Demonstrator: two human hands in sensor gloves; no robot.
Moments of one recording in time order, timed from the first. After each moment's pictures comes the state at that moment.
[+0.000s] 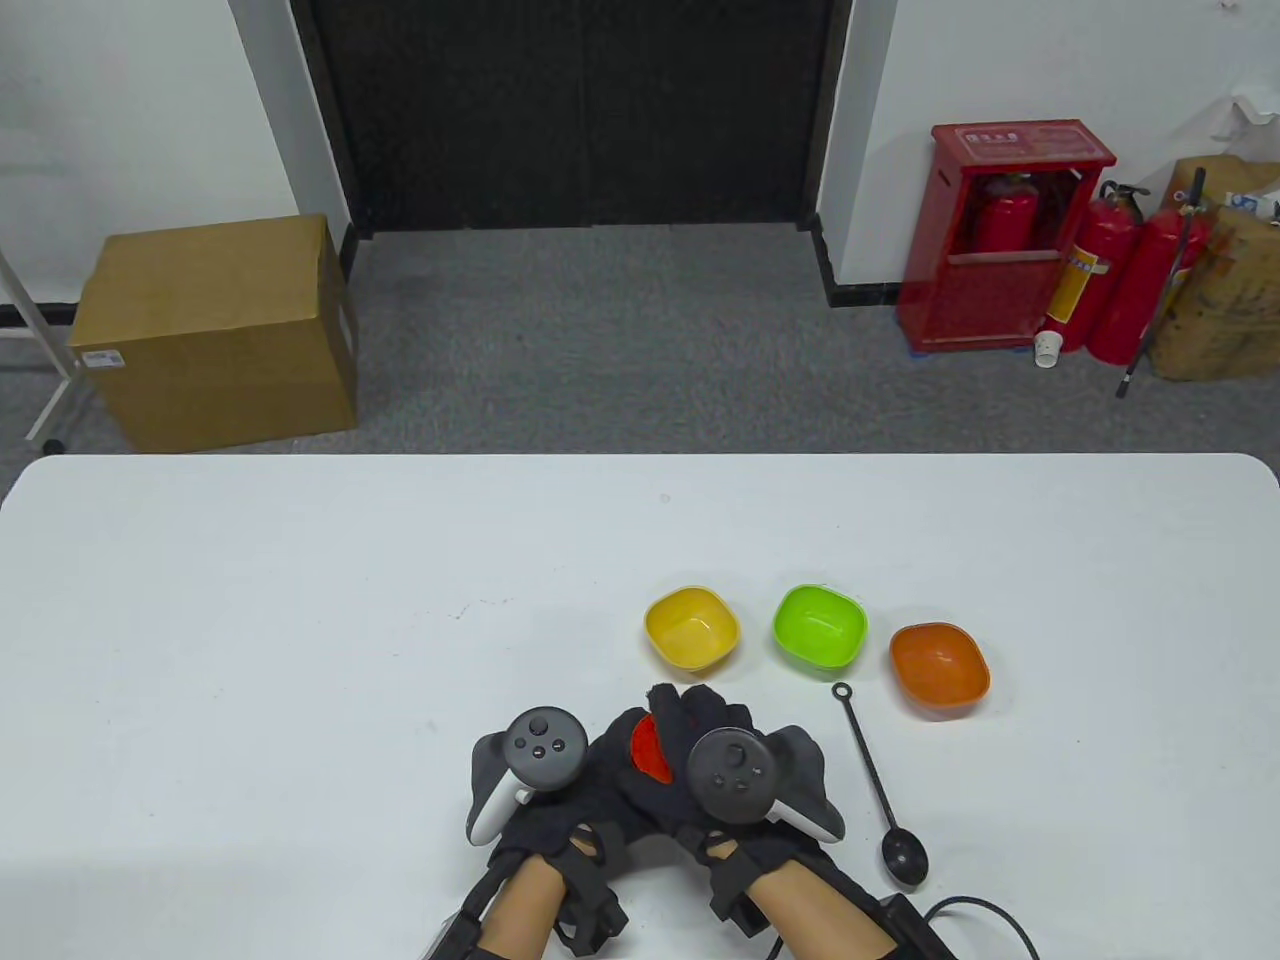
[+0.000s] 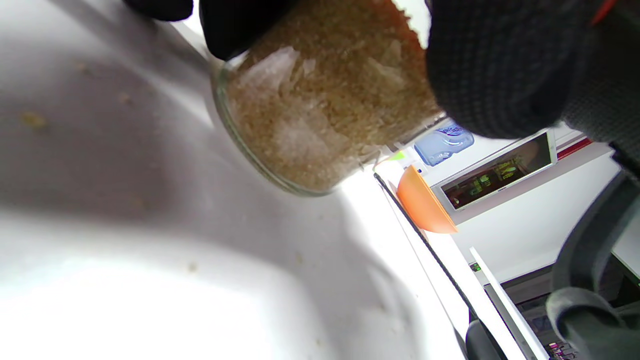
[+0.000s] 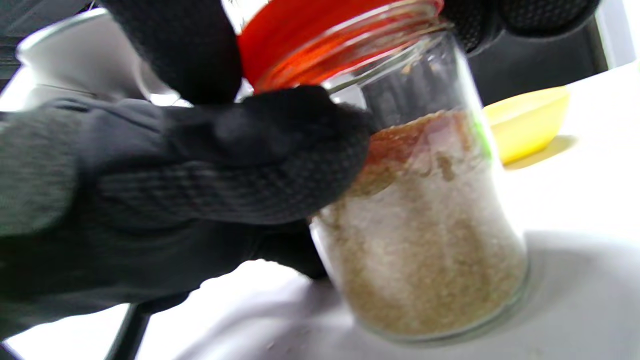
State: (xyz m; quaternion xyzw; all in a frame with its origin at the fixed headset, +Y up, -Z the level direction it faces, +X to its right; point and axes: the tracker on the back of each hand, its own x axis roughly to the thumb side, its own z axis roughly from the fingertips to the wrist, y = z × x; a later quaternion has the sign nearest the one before) left_hand -0.108 -0.775 -0.335 -0.17 -0.14 0.41 0.89; right_hand 0.065 -0.710 -0.315 0.25 0.02 0.94 0.24
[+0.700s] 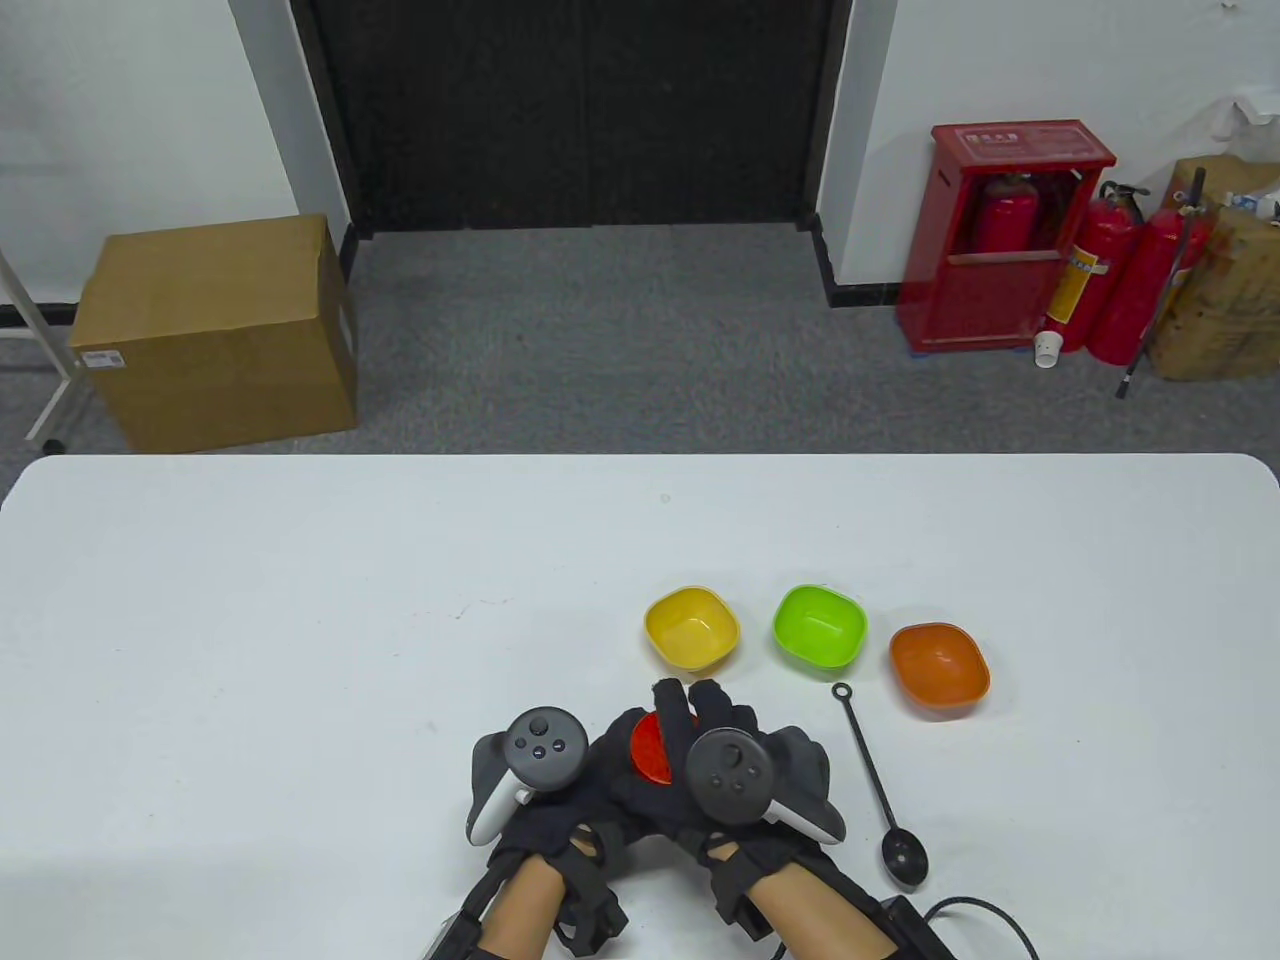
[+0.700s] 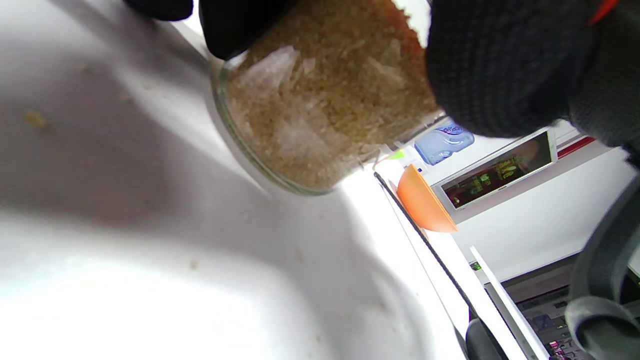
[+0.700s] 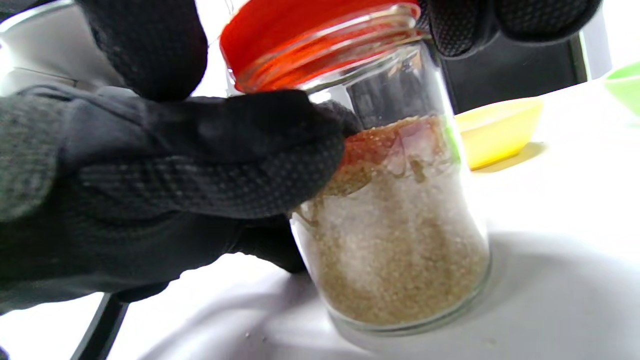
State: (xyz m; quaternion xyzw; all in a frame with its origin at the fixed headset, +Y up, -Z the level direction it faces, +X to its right) left_hand -0.108 -0.776 -0.335 -0.17 -0.14 0.40 0.89; right_hand 0.065 -0.709 -0.311 0.21 0.00 0.96 0.21
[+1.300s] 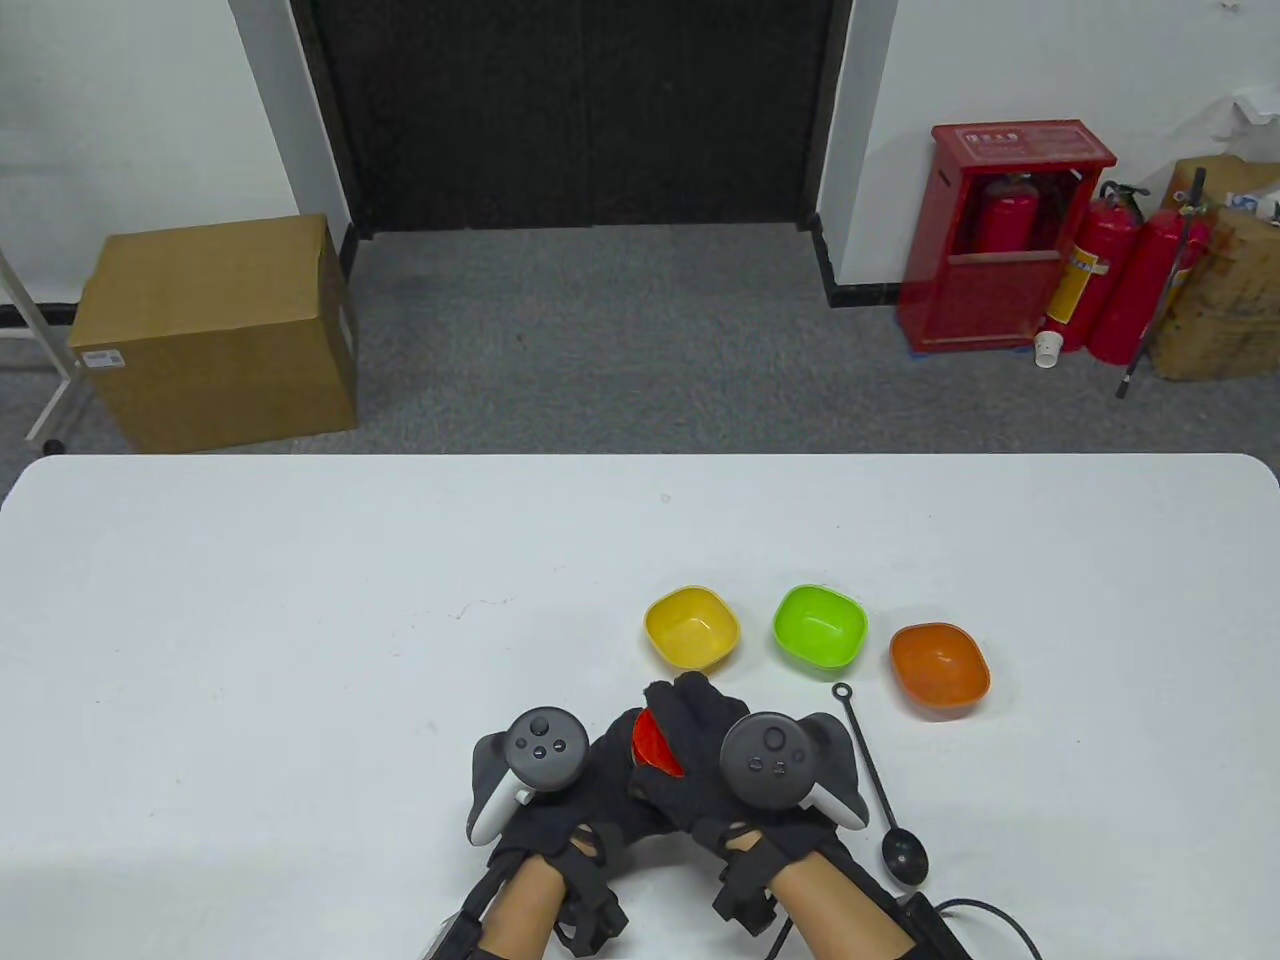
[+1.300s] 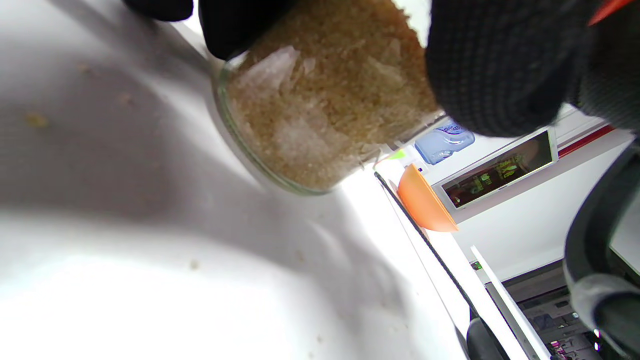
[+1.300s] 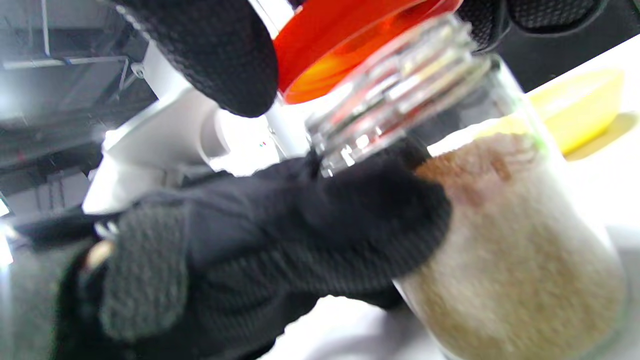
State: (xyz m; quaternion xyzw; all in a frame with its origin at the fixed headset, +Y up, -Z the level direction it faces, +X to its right) left_hand -0.108 -0.776 -0.335 -0.17 -0.14 0.40 0.89; right_hand 0.081 -0.696 -0.317 0.26 0.00 0.90 0.34
